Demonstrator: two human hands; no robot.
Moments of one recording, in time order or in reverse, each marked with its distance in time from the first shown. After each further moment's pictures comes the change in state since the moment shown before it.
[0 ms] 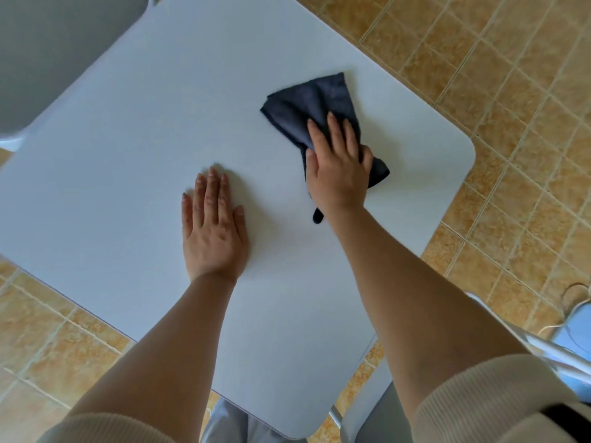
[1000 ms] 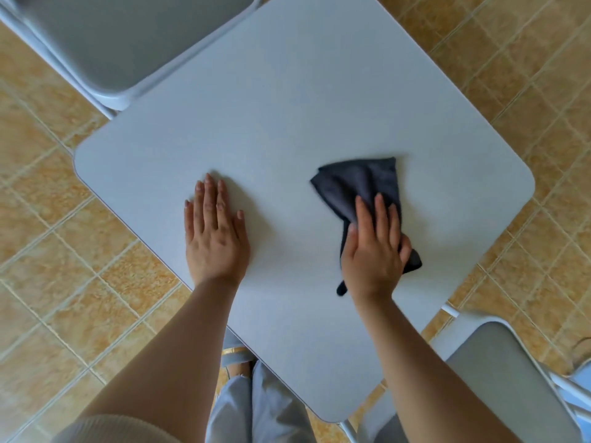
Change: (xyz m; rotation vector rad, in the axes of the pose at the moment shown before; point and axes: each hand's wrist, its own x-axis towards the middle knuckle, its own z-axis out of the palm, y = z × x) left_hand -0.042 -0.090 -0.024 -0.046 0.088 -0.249; right_hand -0.135 -0.045 0.002 -0.078 0.103 0.091
